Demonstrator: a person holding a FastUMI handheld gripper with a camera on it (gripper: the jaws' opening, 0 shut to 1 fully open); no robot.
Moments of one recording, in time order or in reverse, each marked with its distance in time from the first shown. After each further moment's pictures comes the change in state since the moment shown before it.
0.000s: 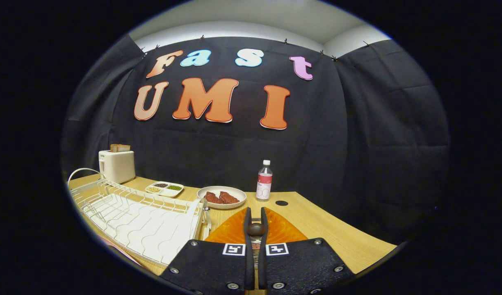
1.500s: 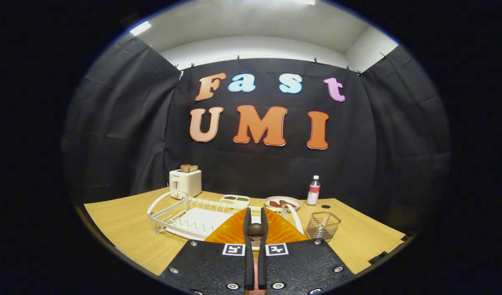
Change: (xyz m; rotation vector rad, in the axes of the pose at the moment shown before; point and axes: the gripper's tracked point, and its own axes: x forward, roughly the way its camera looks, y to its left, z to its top) arm -0.187 0.158 0.053 0.045 -0.064 0.273
